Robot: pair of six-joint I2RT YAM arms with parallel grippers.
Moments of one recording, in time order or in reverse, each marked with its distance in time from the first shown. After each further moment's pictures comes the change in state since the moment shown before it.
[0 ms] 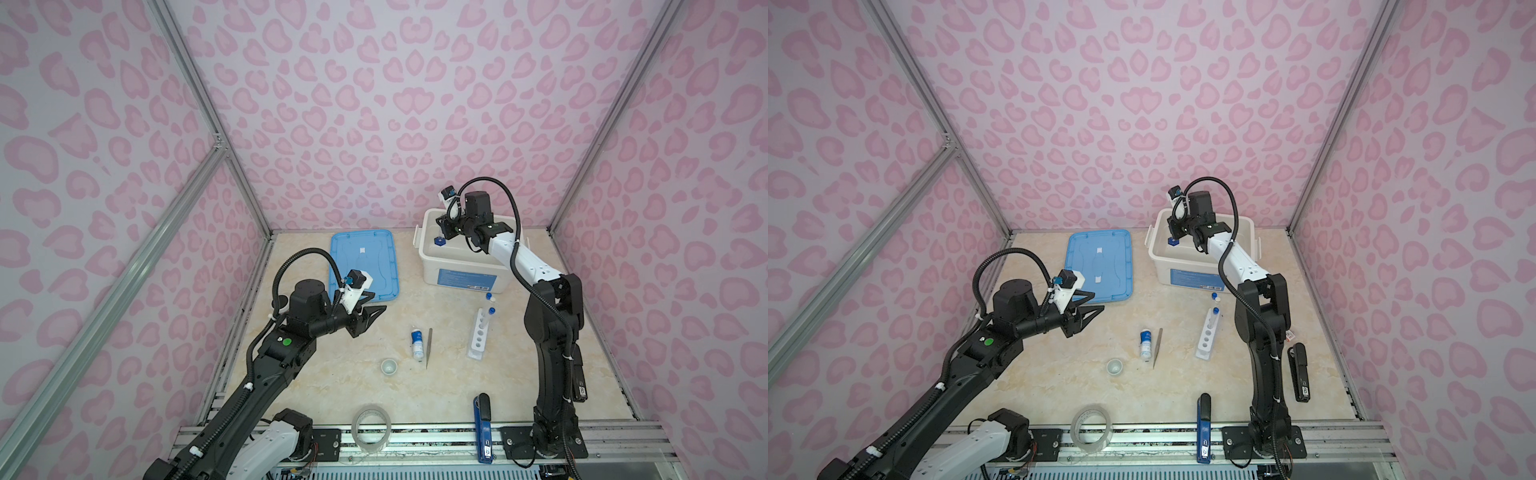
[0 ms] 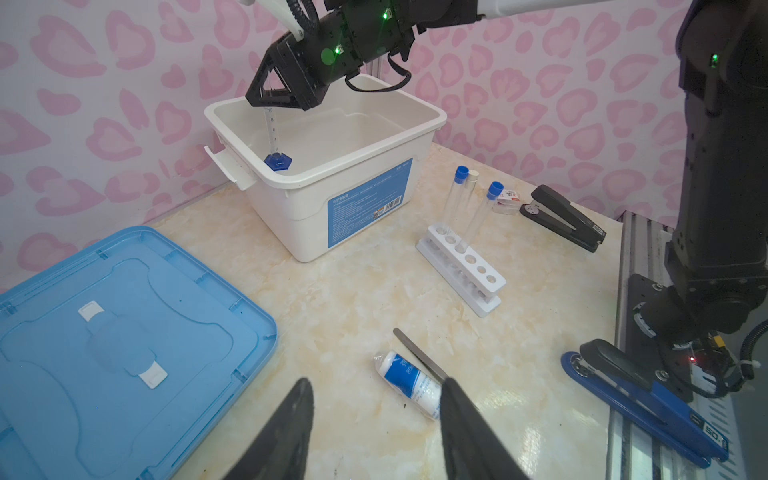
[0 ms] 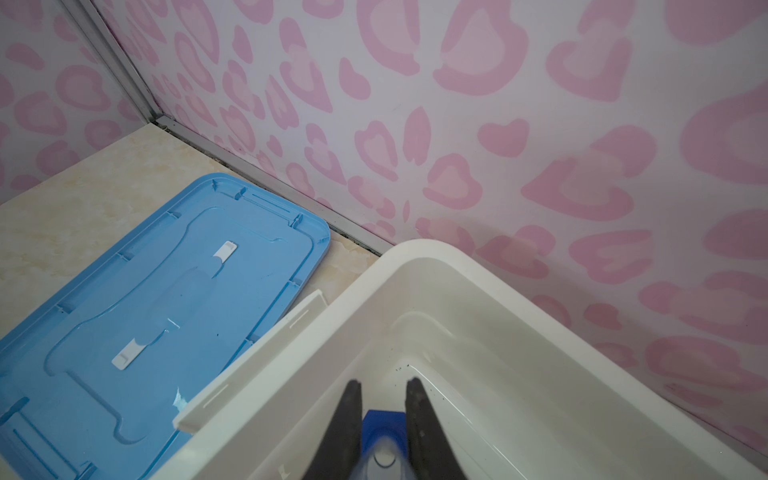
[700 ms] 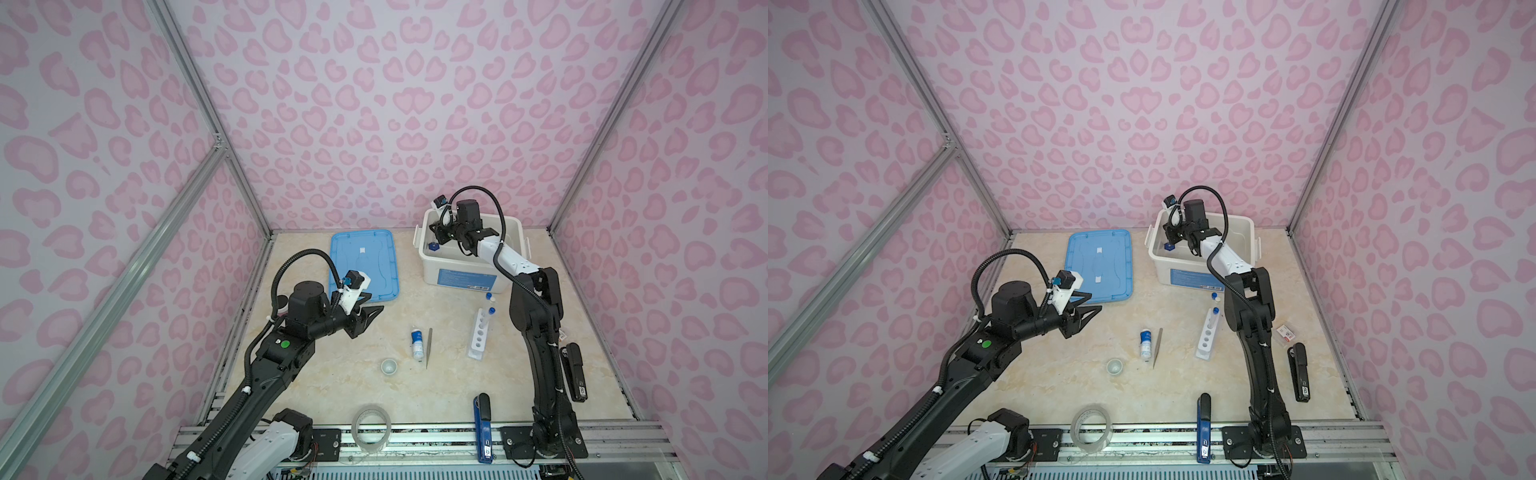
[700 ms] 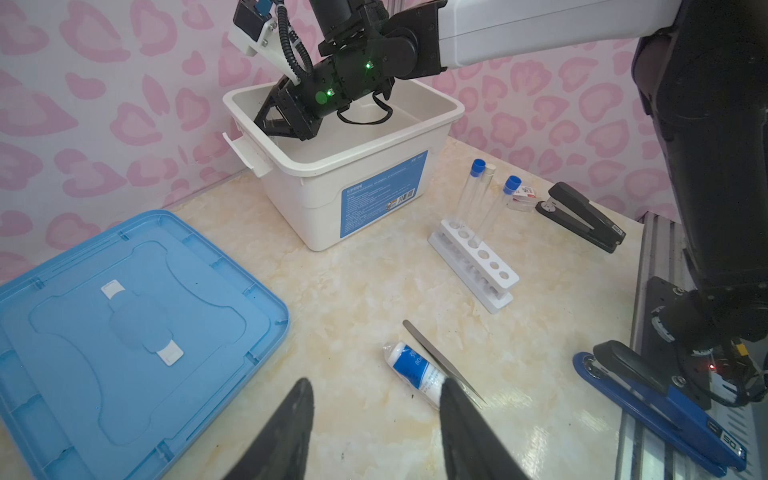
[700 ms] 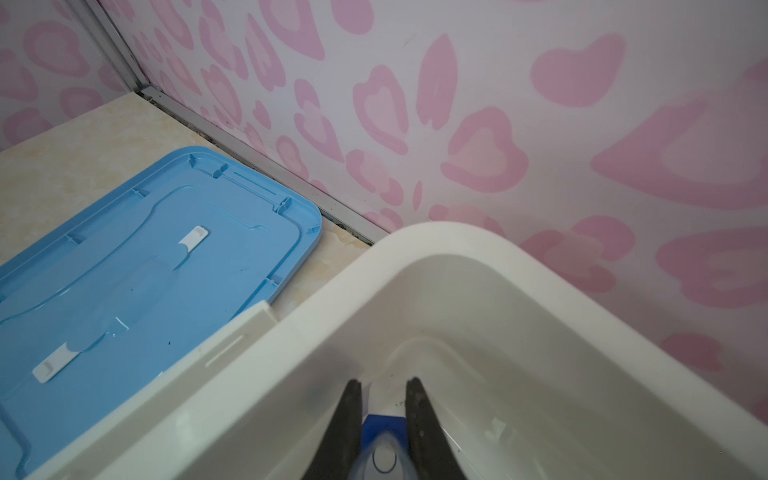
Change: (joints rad) left arm 0.000 -0.012 -0.003 -0.037 -0.045 -0.008; right arm -0.011 0.194 0.110 0.068 -0.049 -0.034
